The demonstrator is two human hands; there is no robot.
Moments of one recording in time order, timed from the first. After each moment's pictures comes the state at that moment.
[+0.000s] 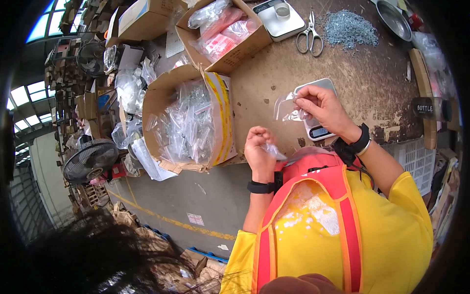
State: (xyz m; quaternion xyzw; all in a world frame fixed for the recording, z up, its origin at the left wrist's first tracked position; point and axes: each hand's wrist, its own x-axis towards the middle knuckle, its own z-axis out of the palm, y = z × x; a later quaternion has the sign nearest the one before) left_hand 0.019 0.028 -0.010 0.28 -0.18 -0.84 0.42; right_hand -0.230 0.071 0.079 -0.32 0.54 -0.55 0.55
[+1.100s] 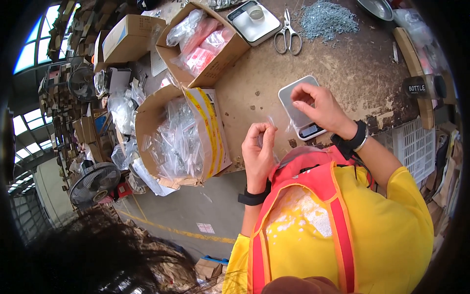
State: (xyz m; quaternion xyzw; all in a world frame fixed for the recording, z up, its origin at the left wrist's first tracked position) left_hand -0.050 0.025 0.090 0.41 -0.62 -0.62 0.26; right_hand -0.261 0.093 0.074 -0.40 0.64 -0.51 0.41
